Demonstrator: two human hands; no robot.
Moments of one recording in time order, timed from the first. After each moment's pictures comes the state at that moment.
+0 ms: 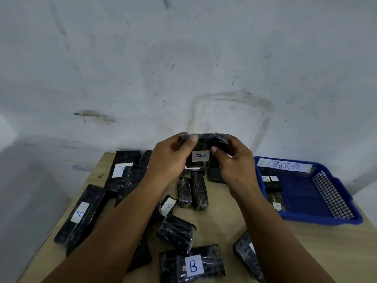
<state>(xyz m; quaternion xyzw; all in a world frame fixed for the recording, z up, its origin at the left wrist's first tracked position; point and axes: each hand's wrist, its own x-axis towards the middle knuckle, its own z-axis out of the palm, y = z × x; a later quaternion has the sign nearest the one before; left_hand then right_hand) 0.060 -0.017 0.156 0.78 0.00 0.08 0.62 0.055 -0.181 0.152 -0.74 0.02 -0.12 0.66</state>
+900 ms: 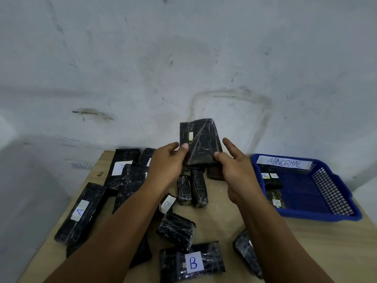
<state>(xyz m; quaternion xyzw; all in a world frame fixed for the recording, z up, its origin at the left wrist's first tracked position) 0.064 -0.016 0.129 0.77 0.08 0.03 0.63 0.047 -0.181 0.149 -0.68 0.13 0.02 0.72</state>
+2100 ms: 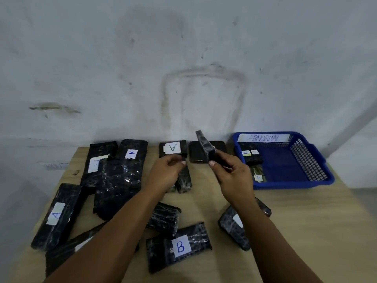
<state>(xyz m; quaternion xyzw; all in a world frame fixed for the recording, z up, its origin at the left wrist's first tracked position) 0.076 -0.062 0.044 0.79 0.07 -0.09 0.60 0.019 -0.249 0.062 -0.78 0.08 -0.14 0.60</state>
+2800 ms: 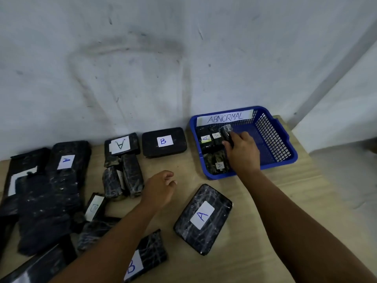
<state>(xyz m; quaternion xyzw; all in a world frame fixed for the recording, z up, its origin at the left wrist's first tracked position) 0.100 -0.198 -0.069 0.90 0.01 -0.19 0.40 0.099 -0.464 -0.021 -0.96 0.15 -0.15 0.16</state>
